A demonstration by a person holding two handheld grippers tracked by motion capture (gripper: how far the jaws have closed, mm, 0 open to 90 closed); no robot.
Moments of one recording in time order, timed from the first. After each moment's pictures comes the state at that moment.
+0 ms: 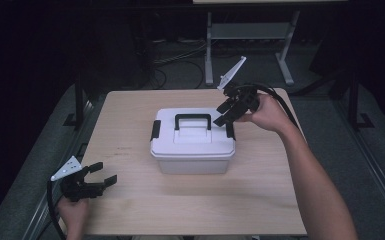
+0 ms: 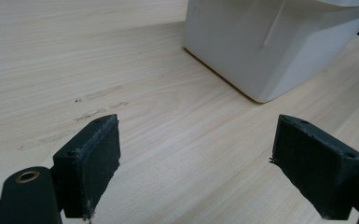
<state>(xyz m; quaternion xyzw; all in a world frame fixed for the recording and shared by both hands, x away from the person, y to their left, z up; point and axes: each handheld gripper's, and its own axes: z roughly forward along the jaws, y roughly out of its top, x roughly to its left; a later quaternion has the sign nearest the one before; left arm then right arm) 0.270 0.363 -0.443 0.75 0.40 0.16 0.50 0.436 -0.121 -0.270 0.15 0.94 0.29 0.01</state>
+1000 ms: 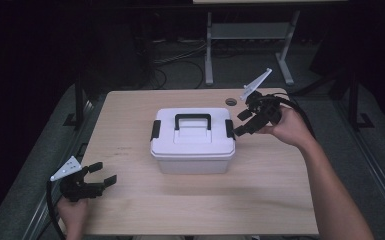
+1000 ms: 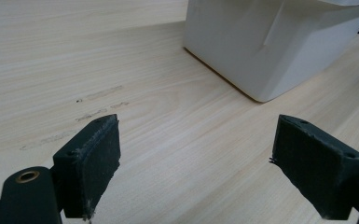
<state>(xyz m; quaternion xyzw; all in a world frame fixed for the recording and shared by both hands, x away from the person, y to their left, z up) 0.269 0.364 -0.443 0.75 0.40 0.16 0.50 0.410 -0.171 -0.289 0.20 0.93 0.30 0.03</state>
